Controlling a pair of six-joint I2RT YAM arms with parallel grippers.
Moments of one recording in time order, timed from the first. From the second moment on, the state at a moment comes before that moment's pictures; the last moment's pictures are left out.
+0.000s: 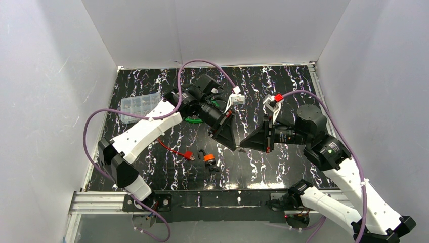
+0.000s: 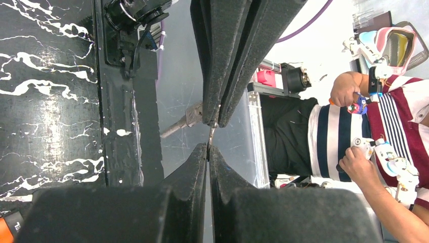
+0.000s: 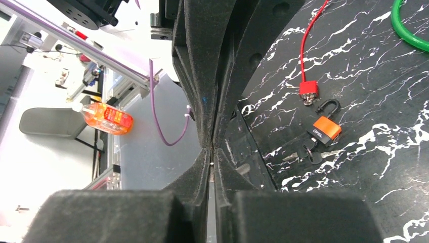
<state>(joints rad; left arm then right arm) -0.81 1.59 1.67 -1.03 1.16 0.00 0.65 0.76 1.00 -0.48 -0.77 0.48</state>
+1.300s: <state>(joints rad) -0.72 1.60 1.82 -1.05 0.76 0.28 0.64 0.54 0.87 -0.52 -0.54 0.59</state>
